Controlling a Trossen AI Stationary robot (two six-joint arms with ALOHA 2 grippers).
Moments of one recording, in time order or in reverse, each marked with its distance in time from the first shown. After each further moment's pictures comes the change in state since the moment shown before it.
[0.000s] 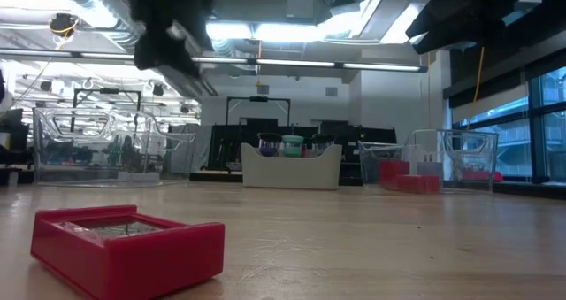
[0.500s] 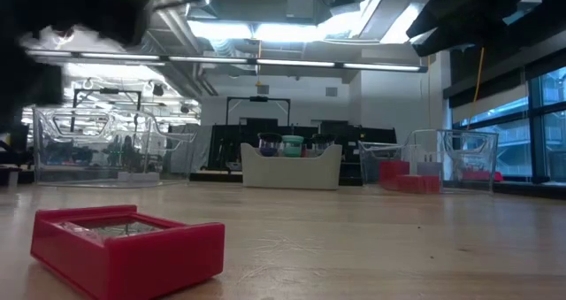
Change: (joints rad) left arm -0.470 0.339 0.000 0.213 0.139 -0.453; right arm 0.000 0.000 -0.001 0.001 -0.032 0.092
